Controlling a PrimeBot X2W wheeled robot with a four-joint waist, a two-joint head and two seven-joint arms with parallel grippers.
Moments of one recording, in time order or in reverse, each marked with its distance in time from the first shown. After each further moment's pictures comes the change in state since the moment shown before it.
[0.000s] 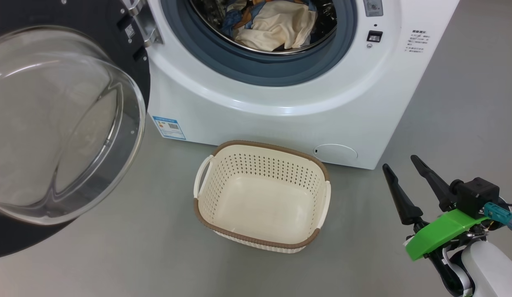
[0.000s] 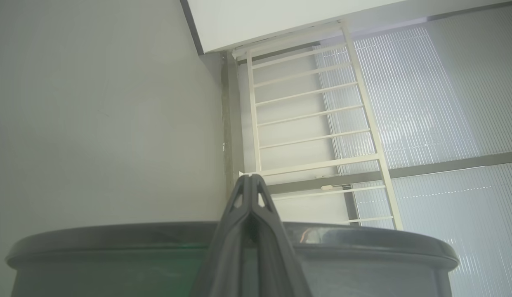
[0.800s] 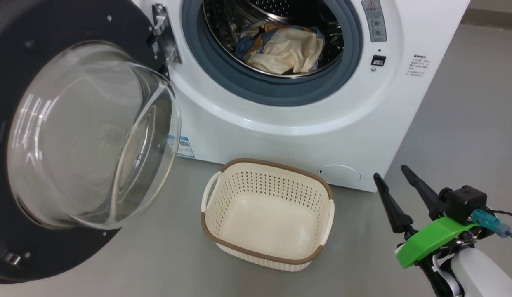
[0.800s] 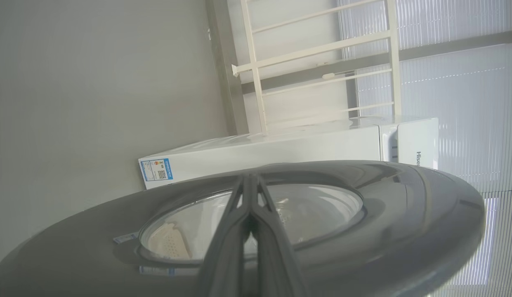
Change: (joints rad) left arm 0.107 -0.021 -0.126 -0.127 -0.011 0.000 0.431; right arm 0.002 0.028 0.031 0.046 0.021 0.000 -0.018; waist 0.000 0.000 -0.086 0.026
